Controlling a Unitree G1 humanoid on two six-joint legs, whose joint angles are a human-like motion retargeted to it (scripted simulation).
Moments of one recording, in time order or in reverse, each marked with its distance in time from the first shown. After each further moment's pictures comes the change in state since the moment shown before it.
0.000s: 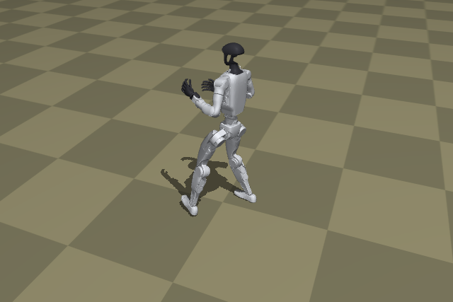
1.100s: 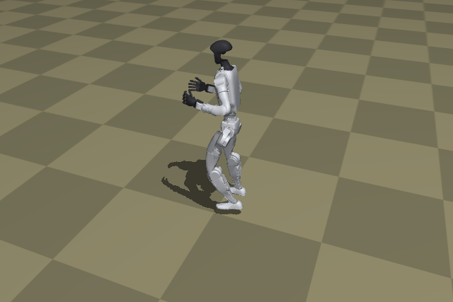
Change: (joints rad) left arm 0.129 0.061 -0.014 -0.092 0.011 0.077 -0.220; right arm 0.057 0.084 -0.048 -0.253 0.145 0.047 0.103; waist -0.008 -0.057 -0.002; left_leg -0.002 -0.091 0.572 0.483 -0.300 0.167; right_leg -0.047 -0.109 -0.126 -0.388 0.279 -0.051
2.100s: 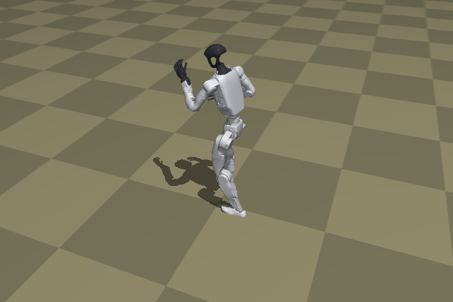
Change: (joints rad) left arm -1.028 -0.127 -0.136 0.285 0.351 -0.037 0.539; right arm 0.120 0.105 -0.033 0.191 -0.099 -0.037 -0.123; waist -0.286 -0.024 0.169; left_leg 0.198 0.046 -0.223 -0.226 -0.202 -0.060; right_leg -0.266 -0.017 -0.289 0.317 -0.119 0.014
